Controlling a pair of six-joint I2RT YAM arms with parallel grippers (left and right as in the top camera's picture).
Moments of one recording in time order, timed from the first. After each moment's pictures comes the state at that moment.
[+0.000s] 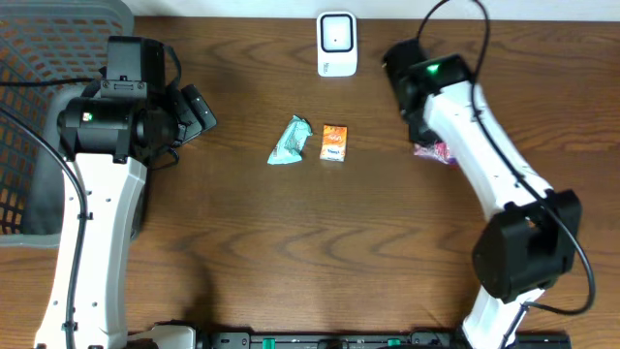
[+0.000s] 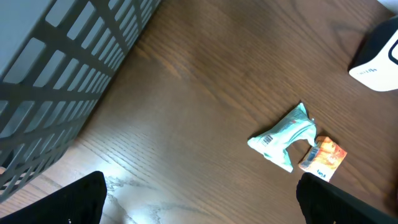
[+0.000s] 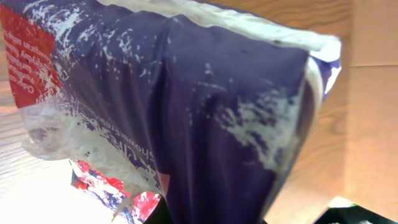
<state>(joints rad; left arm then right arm) -0.06 1.46 1.60 -1.23 -0.08 -0.59 0.35 1.95 1.71 -1.32 0.65 0.43</state>
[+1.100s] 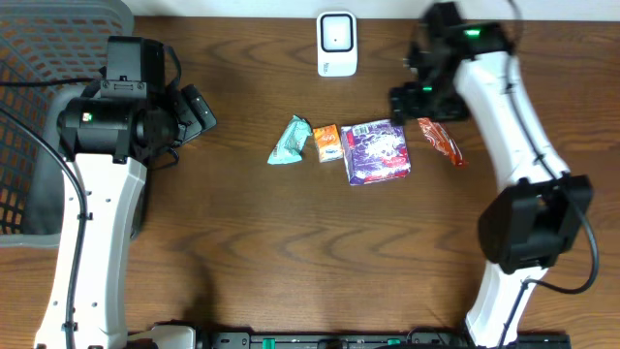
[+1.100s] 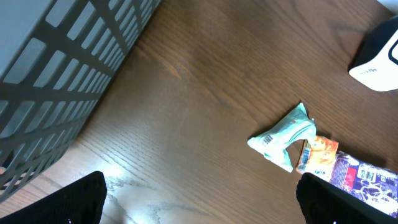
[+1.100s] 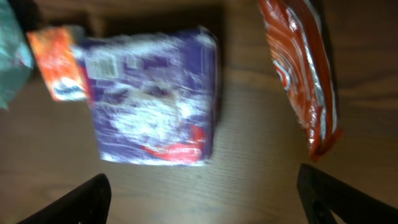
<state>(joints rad) -0.06 1.46 1.60 -1.23 -0.08 -0.59 0.16 2.07 1.98 -1.38 -0.15 0.05</state>
